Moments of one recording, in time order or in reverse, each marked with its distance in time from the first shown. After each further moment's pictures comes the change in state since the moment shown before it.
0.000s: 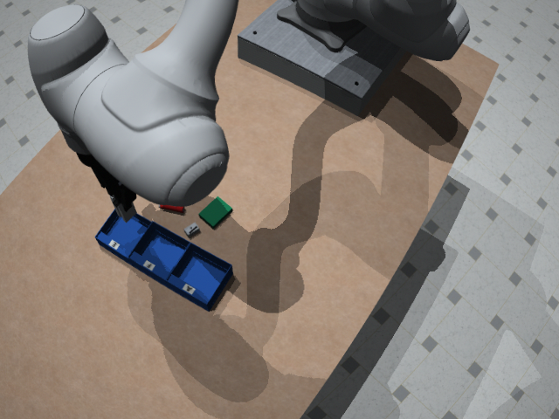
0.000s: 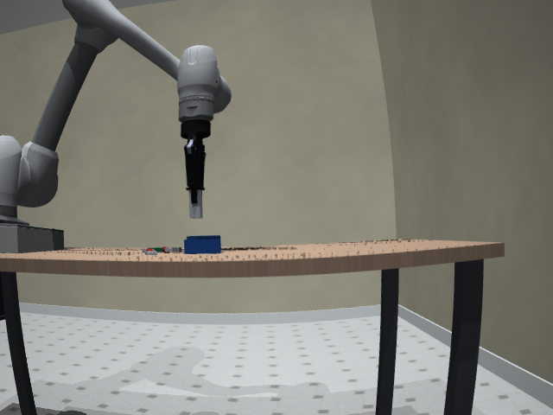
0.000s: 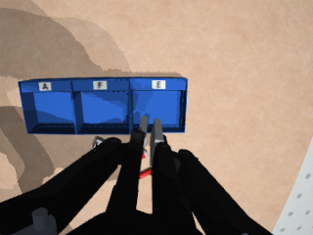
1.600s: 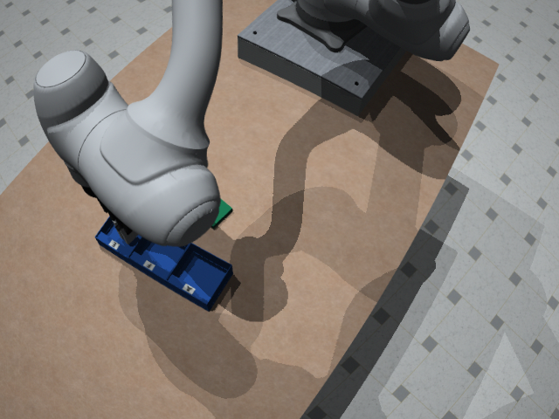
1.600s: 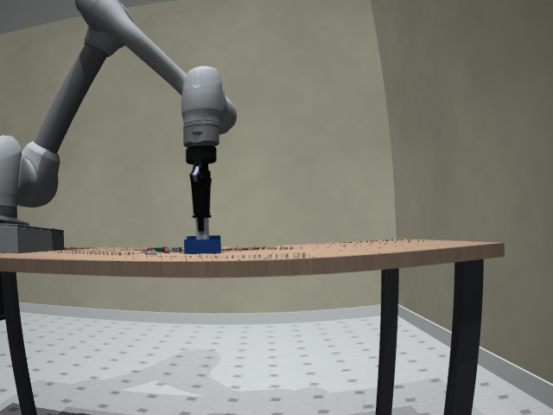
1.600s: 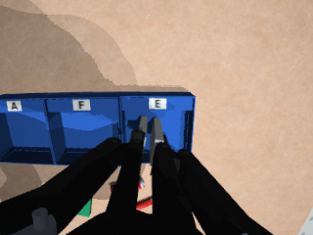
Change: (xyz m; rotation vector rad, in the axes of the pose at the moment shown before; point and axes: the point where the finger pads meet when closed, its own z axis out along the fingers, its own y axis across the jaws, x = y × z) arm 0.015 0.001 0.066 0.000 0.000 0.000
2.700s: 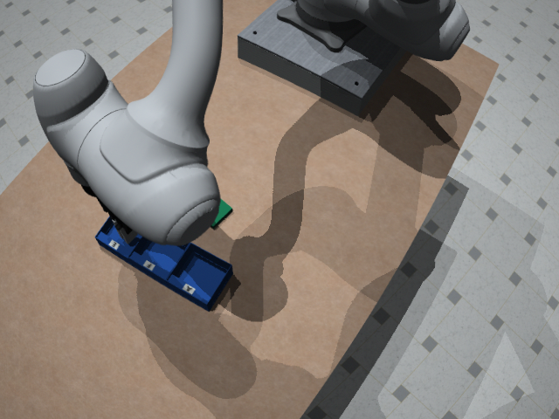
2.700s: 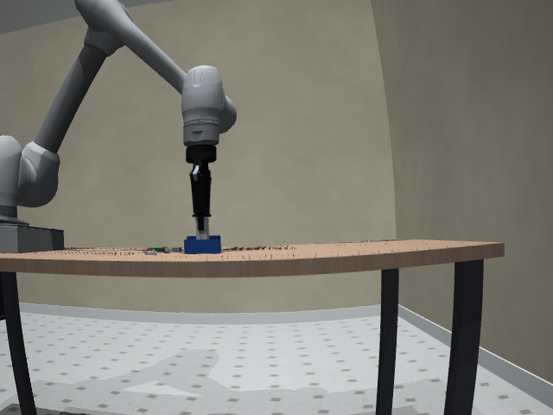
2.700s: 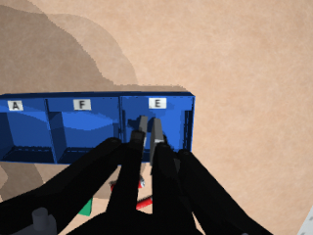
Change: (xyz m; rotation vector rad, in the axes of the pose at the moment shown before) arm 0.000 0.000 -0.002 0.000 0.000 0.000
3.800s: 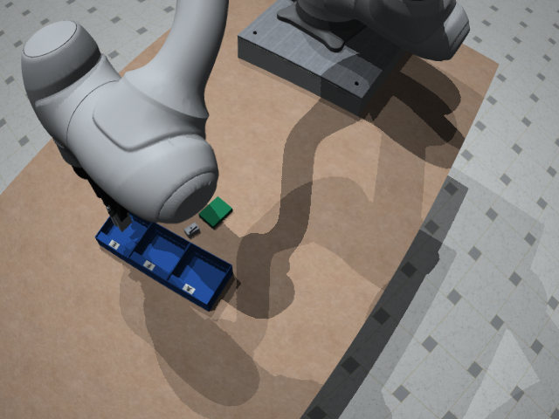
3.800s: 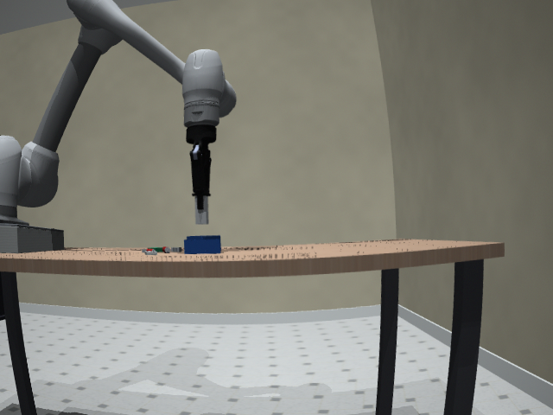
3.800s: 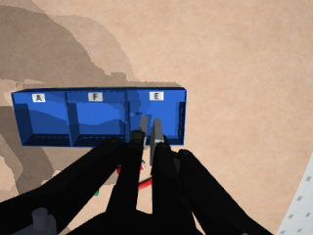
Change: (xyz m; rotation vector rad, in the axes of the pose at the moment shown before) arm 0.000 0.000 -0.049 0.000 0.000 0.000
